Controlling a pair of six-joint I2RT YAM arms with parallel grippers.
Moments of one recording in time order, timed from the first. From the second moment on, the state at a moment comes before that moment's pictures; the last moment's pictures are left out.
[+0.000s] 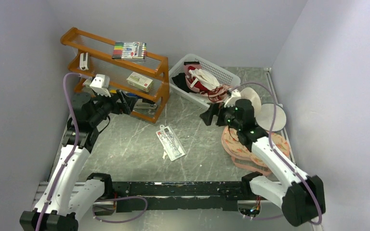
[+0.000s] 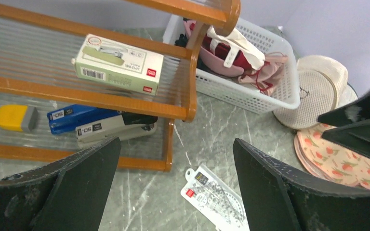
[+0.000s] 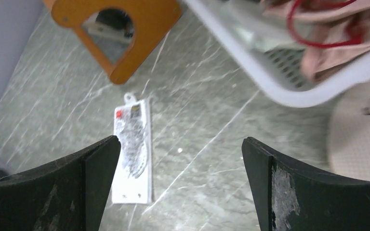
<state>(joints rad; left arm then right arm) -0.12 0.83 0.81 -0.11 0.33 -0.25 0.34 0.97 0.65 -0.04 -0.22 0.34</state>
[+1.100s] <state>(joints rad) -0.11 0.76 0.80 -0.25 0.36 -0.26 0.93 1.86 0.88 0.43 -0.29 0.75</state>
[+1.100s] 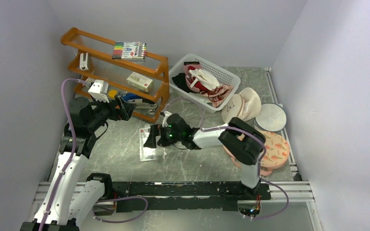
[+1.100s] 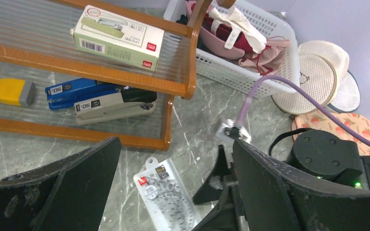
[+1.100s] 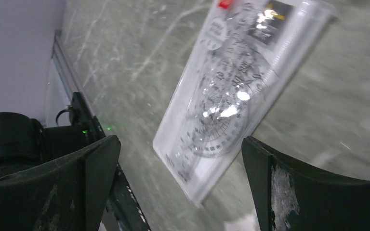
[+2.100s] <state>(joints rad) -0.10 0.79 0.82 -0.54 0.30 -0.46 0.44 1.28 1.32 -0.86 0.35 0.41</state>
